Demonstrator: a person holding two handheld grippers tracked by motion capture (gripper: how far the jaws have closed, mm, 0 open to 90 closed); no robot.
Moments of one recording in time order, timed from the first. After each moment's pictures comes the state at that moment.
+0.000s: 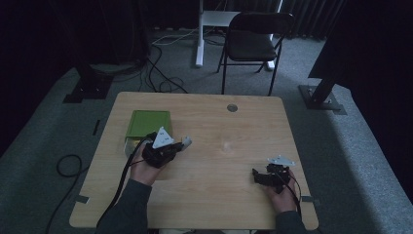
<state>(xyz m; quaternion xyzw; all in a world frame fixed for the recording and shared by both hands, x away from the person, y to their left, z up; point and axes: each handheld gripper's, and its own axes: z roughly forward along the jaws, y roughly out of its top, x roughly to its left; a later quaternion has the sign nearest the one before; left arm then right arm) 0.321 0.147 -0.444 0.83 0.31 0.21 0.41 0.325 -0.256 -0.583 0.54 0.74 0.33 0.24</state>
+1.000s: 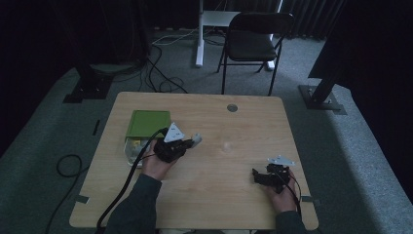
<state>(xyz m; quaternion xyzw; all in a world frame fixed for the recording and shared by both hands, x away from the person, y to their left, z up) 0.340 0.119 -0.446 0.83 0.29 0.19 0.43 0.325 -0.256 -0.583 0.53 0.74 0.33 0.24</state>
